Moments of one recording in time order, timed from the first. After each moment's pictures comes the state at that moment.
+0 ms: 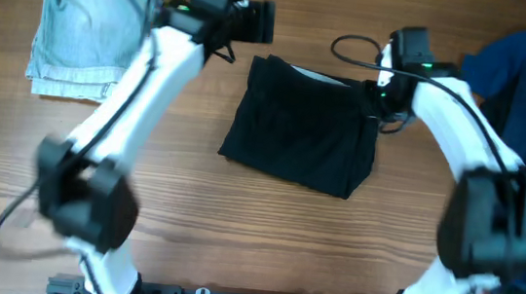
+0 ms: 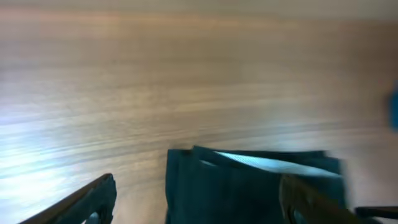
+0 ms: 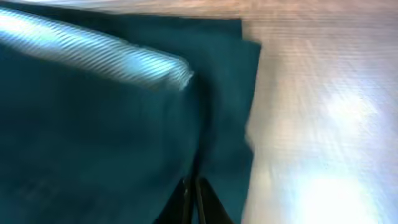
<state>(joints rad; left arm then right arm) -0.35 1.89 1.78 -0.68 0.05 -0.29 0.12 1.87 1.39 -0.81 -0.09 0.15</state>
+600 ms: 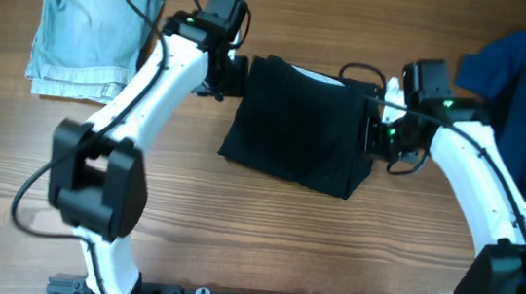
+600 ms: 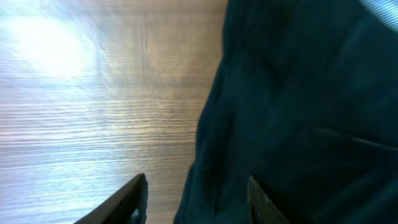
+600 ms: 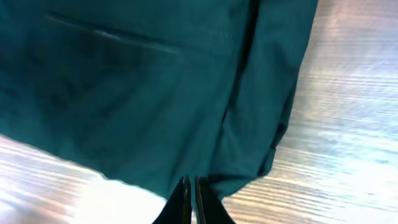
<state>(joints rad) -0.35 1.99 1.65 -1.01 0.06 -0.37 0.12 1.61 1.11 -0.88 -0.28 0.18</state>
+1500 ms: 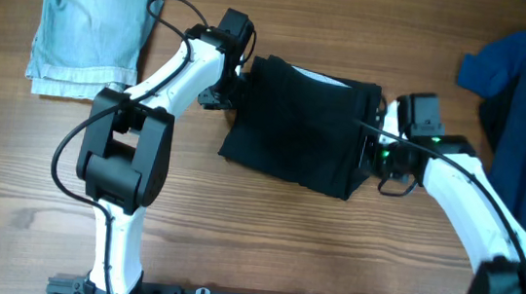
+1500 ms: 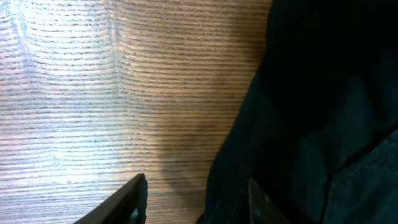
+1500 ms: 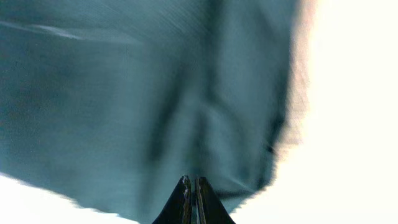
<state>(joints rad) -0.34 2.17 1.64 -0.94 0.08 -0.38 0.12 1.50 0.90 -0.65 -0.29 0.28</state>
